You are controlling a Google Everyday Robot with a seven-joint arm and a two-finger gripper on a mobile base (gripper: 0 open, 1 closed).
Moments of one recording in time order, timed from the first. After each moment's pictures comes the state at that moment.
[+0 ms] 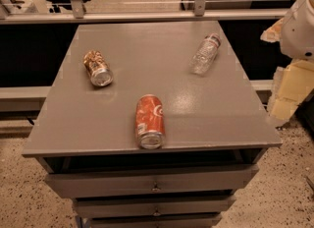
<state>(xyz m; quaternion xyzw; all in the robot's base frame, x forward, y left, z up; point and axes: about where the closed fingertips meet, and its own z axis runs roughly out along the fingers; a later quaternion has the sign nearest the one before) 0.438 -0.217 0.976 -0.60 0.78 -0.03 0.16</state>
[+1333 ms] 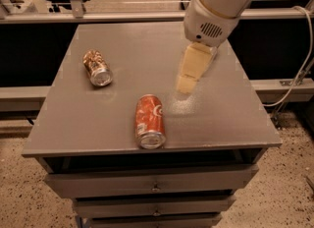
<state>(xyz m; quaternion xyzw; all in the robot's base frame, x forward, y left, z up) 0.513 -0.072 0.960 -0.63 0.75 0.04 0.19</state>
